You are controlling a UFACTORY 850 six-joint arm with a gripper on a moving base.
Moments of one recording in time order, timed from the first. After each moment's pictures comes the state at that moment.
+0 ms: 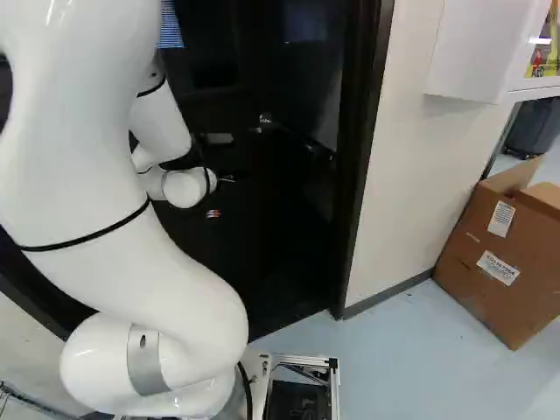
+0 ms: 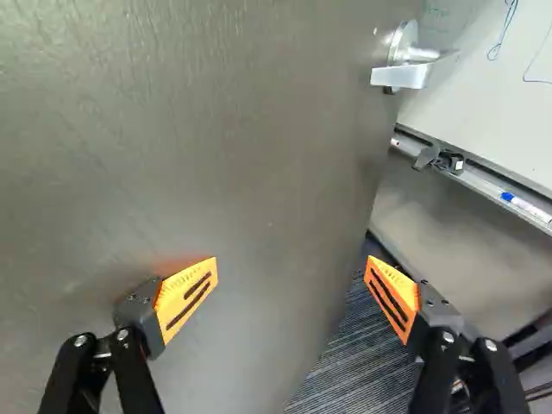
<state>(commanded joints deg) 19.8 -5.5 -29.7 11.7 47.6 0.0</state>
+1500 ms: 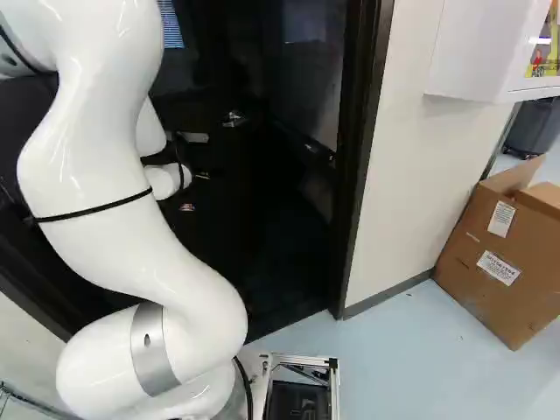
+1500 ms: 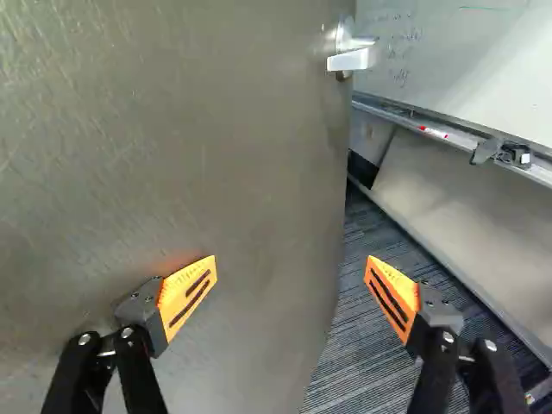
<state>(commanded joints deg) 30.4 -15.2 -40.6 21.0 47.6 0.0</state>
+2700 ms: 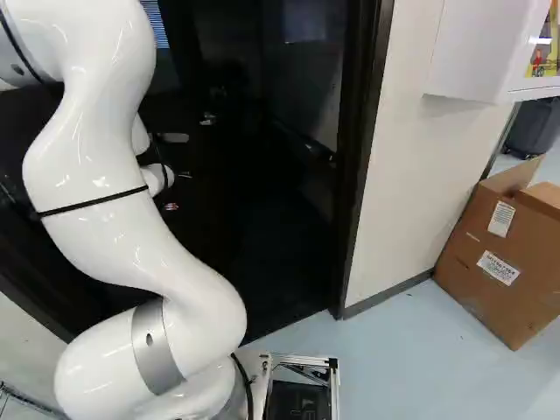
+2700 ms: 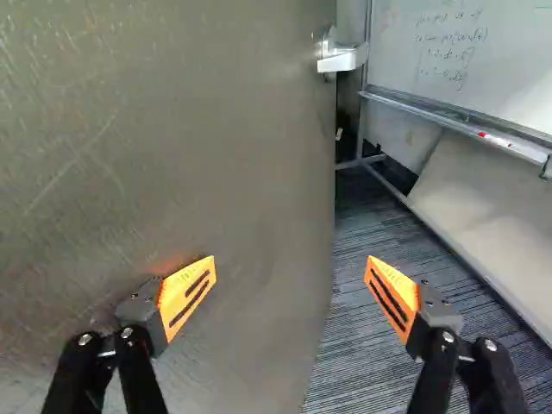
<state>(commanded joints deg) 36.0 -19.8 -46.2 19.8 47.6 0.0</state>
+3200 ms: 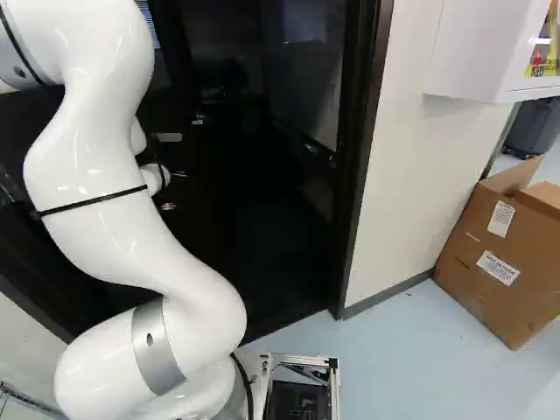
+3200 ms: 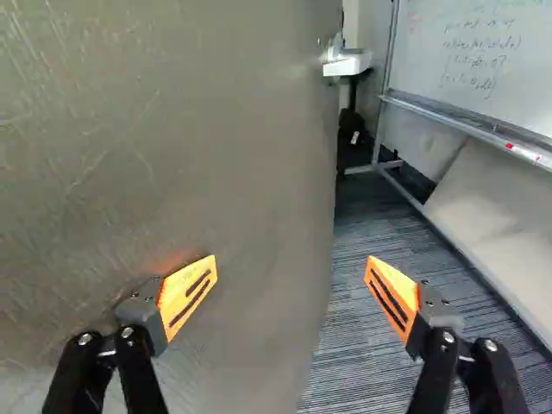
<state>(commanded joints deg) 37.0 -20.9 -47.5 16.1 47.6 0.0</state>
